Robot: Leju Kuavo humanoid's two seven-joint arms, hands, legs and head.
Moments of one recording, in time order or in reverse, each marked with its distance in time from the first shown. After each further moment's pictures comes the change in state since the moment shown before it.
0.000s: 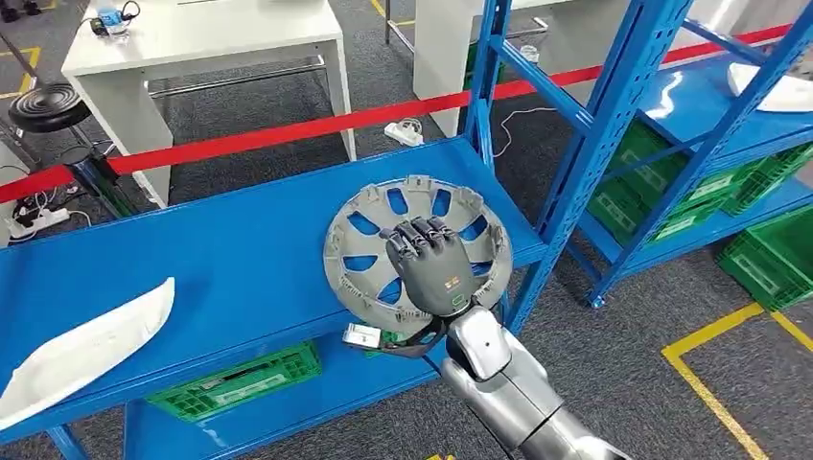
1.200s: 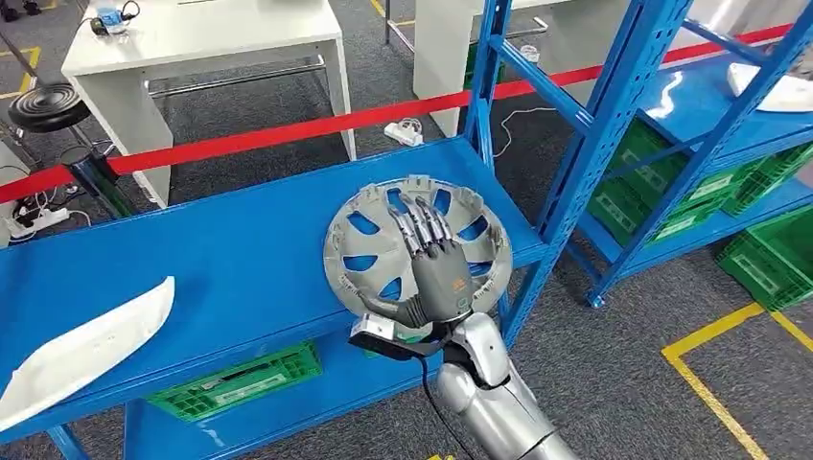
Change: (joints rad) left arm 0.001 0.001 0.000 0.000 -0.022 -0.026 0.028; right arm 0.066 0.149 -0.113 -0.007 -0.391 0.190 -0.226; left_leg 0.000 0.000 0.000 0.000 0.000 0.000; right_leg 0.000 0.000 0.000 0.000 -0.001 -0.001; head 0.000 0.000
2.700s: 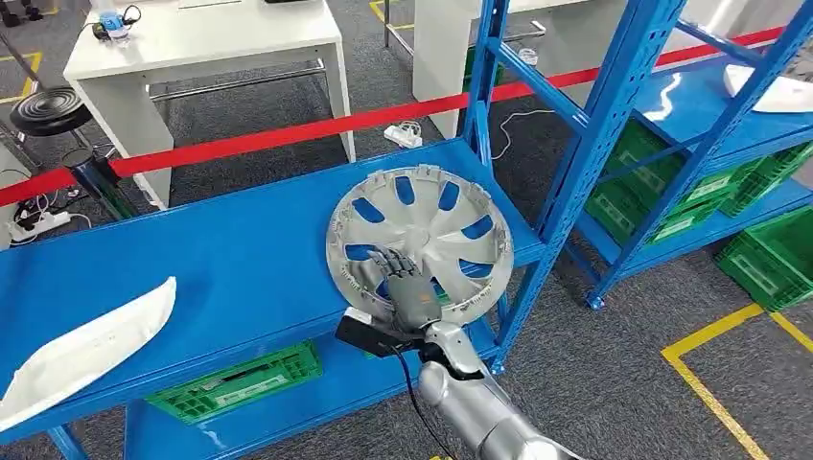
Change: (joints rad) left arm -0.001 -0.010 0.001 0.000 -0.017 0.000 0.039; right arm -0.142 0.032 -0.014 0.434 -0.096 0.221 0.082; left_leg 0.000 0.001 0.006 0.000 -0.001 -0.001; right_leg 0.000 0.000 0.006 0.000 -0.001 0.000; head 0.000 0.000
